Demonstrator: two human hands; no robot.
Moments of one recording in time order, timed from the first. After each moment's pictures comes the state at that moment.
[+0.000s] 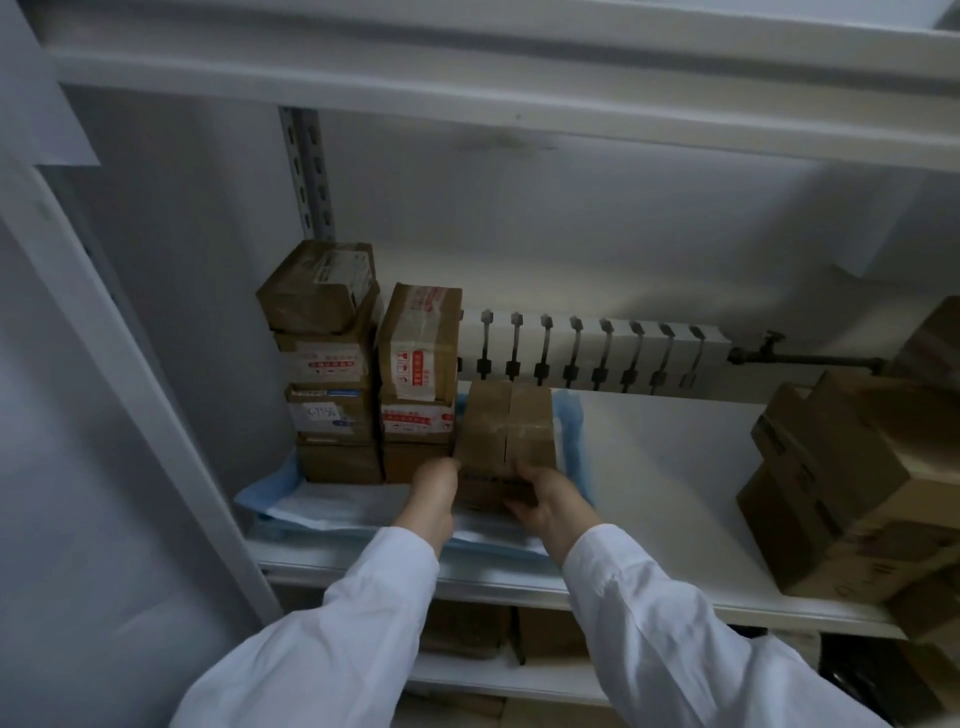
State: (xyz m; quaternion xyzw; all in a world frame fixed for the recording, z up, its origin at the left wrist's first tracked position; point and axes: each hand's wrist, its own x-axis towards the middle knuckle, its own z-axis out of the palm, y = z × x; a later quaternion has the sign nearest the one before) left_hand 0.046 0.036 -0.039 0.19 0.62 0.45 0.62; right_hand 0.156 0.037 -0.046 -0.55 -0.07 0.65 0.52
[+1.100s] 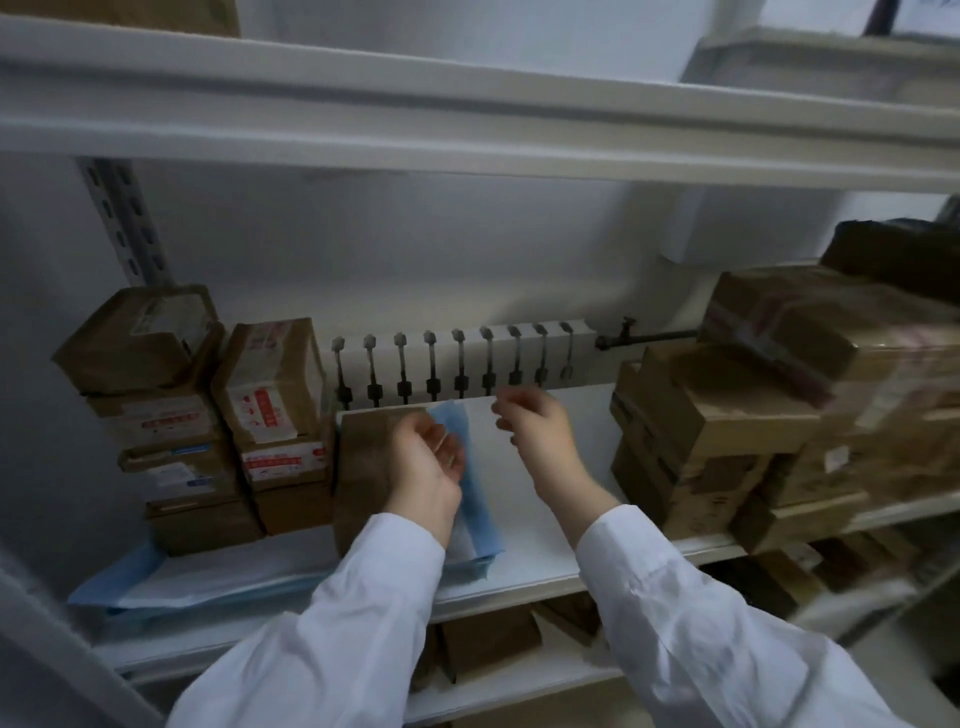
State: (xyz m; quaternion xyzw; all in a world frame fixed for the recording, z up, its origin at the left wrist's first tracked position) left_hand 0.151 0.004 0.040 0.10 0.42 0.55 0.72; right_hand 0.250 -0.015 0.046 -0.63 -0.41 0.35 0.56
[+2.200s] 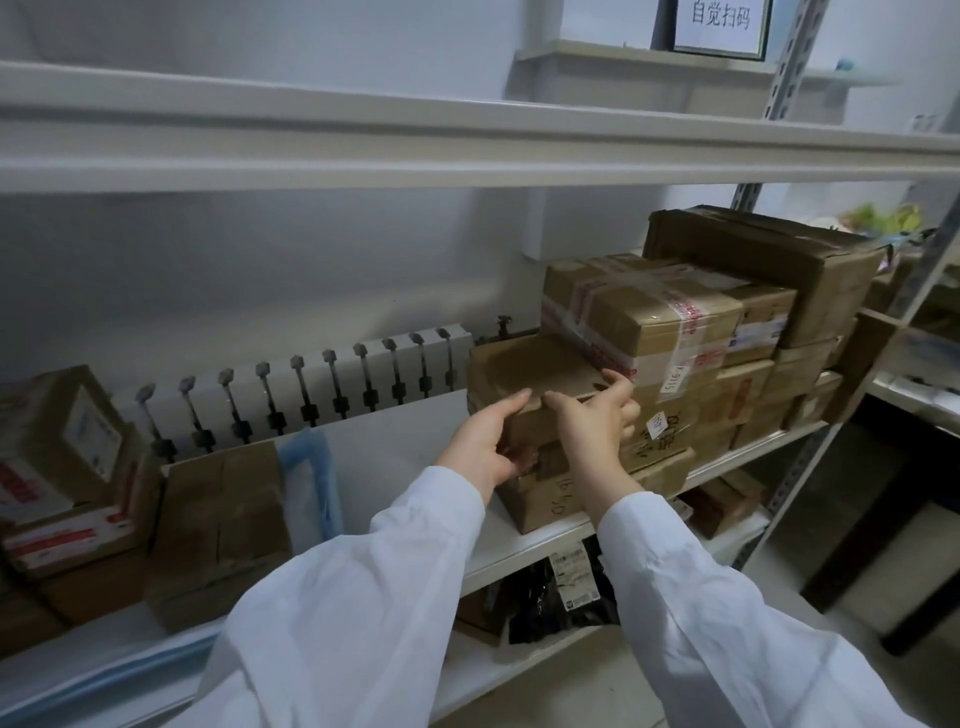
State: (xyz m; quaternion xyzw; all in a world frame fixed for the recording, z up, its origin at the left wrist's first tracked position) left_hand 0.350 -0.041 0.056 0.28 0.41 0.28 0.82; right_hand 0.436 -0.088 0.050 -0.76 -0.20 0.15 0.60
